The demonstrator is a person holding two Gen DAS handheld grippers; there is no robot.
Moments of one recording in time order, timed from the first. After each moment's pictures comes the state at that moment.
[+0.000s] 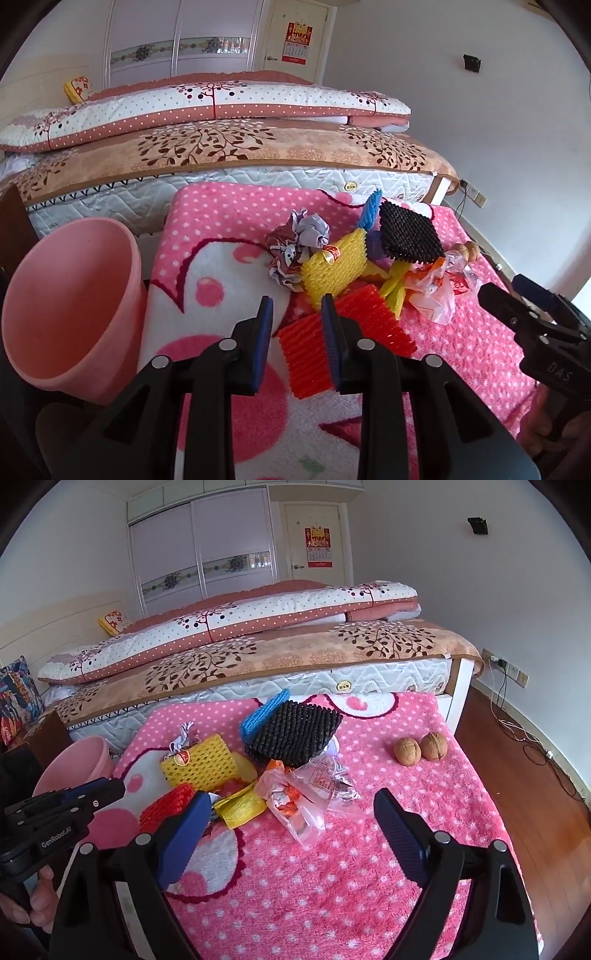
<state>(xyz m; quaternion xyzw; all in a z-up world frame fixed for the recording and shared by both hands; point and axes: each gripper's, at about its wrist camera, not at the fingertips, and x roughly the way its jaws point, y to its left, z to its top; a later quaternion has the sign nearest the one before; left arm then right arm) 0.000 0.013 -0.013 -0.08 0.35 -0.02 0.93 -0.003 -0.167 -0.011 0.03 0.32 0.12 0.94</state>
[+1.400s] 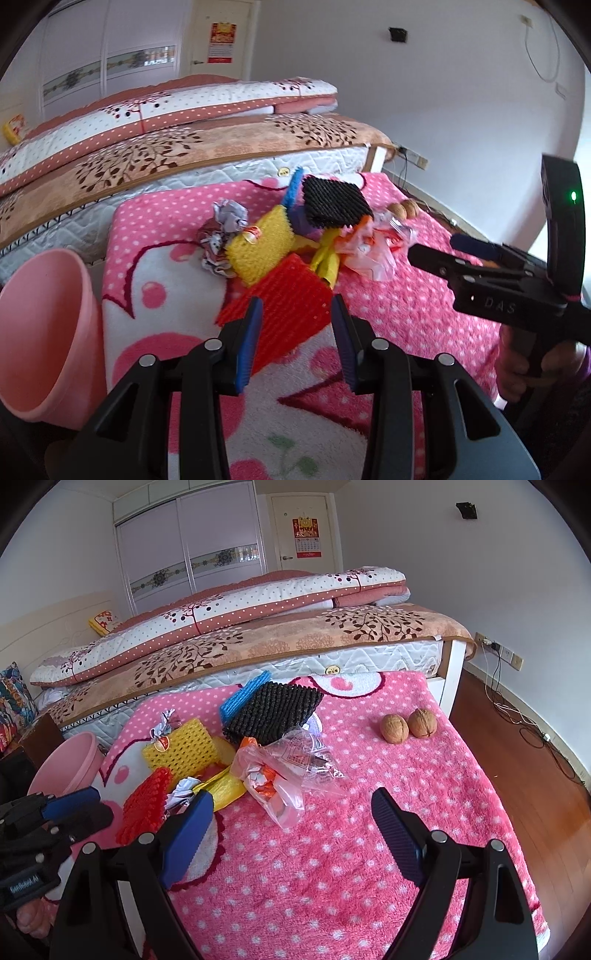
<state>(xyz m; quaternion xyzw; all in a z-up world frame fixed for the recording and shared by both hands) -0.015 -0.023 -0.015 0.00 0.36 -0.14 0.92 0.027 -0.206 -0.022 0.05 0.34 0.10 0.93</state>
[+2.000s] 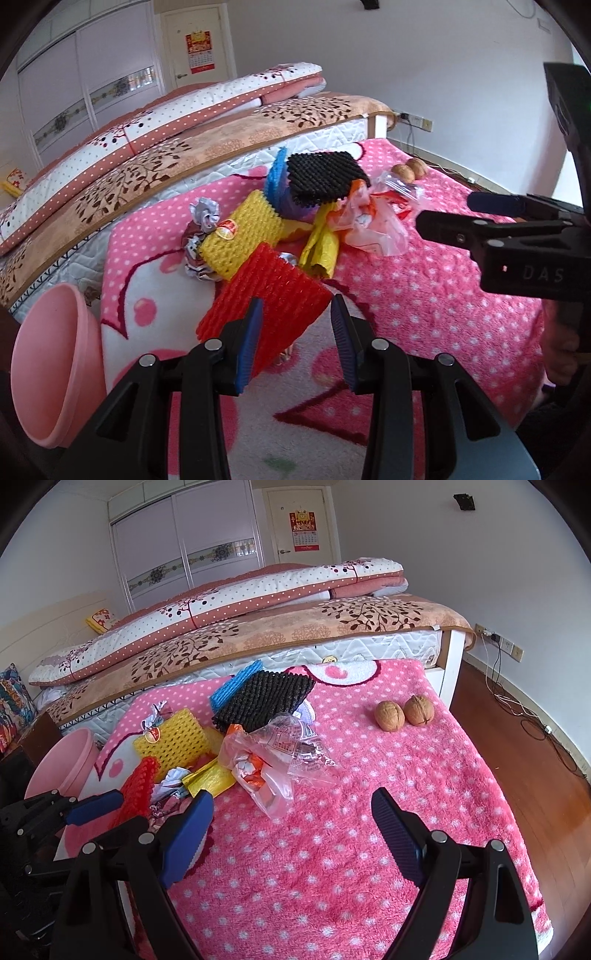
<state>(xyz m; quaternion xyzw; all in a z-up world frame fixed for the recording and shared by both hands) -0.005 -0.060 -0.041 0.10 0.36 -0.11 0.92 0.031 -0.214 -0.033 0.05 0.35 0.11 0.93</state>
